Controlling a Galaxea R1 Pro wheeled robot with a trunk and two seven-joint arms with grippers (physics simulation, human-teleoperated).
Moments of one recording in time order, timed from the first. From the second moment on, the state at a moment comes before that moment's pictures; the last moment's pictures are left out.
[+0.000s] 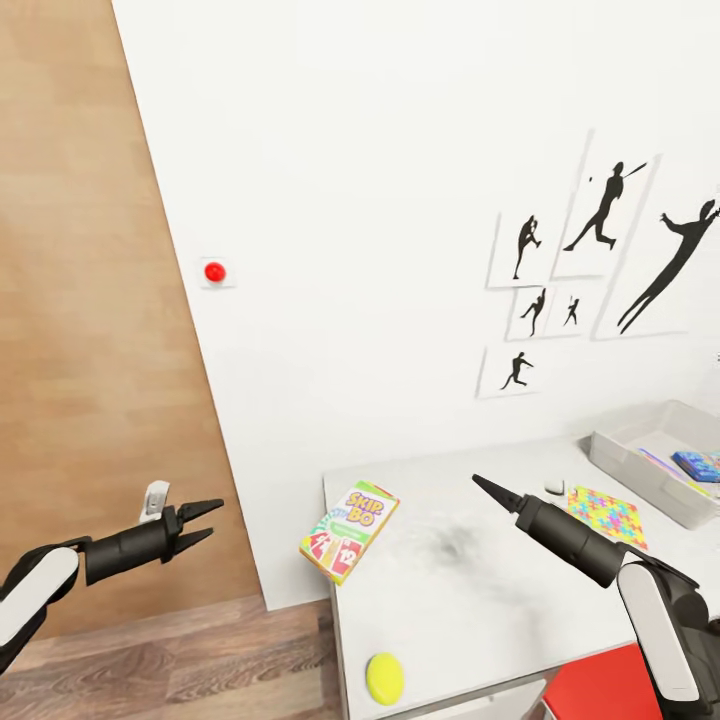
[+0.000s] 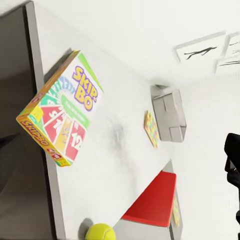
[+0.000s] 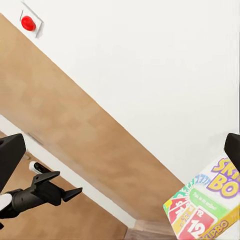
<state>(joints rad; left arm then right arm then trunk) -0.47 0.54 -0.20 -1.00 1.29 0.84 -0.54 -0.28 -0.15 -0.27 -1.50 -0.65 0.74 0.81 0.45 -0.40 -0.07</state>
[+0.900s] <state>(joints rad) -0.47 0.52 -0.20 -0.99 1.29 0.83 -0.53 -0.29 -0.10 -0.26 -1.49 -0.65 0.74 0.80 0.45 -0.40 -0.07</state>
